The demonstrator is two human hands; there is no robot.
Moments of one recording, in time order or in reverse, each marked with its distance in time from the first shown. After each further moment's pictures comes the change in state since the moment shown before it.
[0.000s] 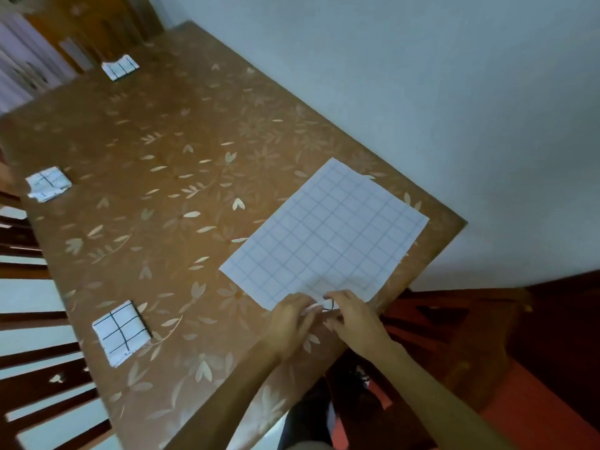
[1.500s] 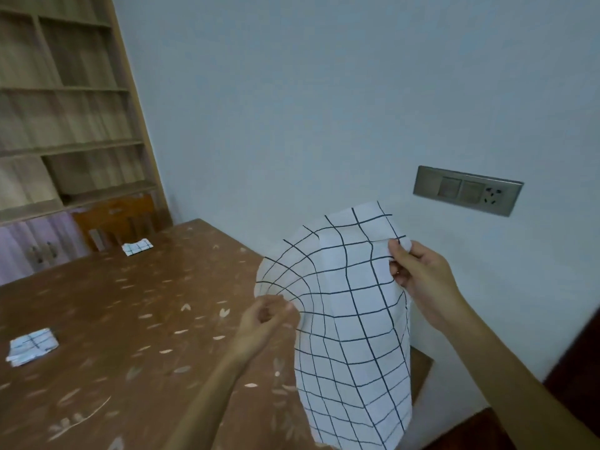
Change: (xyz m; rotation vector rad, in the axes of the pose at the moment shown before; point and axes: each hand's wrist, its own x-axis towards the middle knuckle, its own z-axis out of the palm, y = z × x) left_hand 0.045 0.095 -0.205 -0.695 0.261 0.159; right_hand -0.071 -0.163 -0.277 1.007 0.684 -0.332
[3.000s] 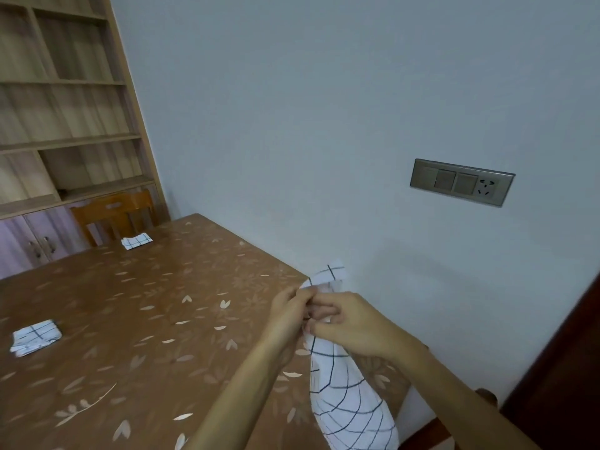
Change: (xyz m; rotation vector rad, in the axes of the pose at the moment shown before) left_hand -0.037 0.060 0.052 -0.361 -0.005 -0.237; right_hand -0.056 0.046 0.064 -0.751 -0.576 -0.013
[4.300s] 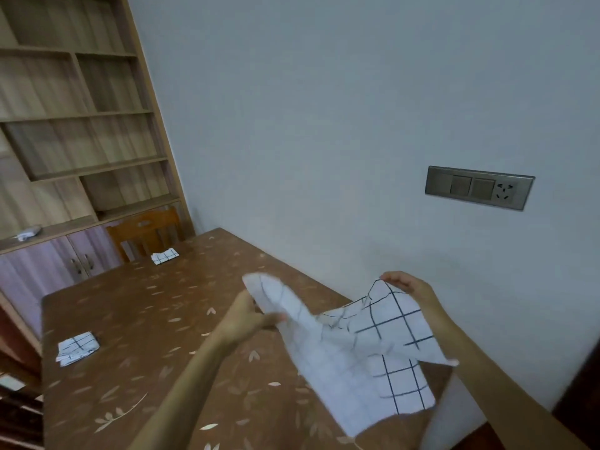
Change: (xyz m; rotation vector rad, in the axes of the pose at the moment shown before) left_hand 0.015 0.033 -0.103 0.563 -0.089 0.254; right_hand 0.027 0.083 -0.062 0.545 0.429 0.134
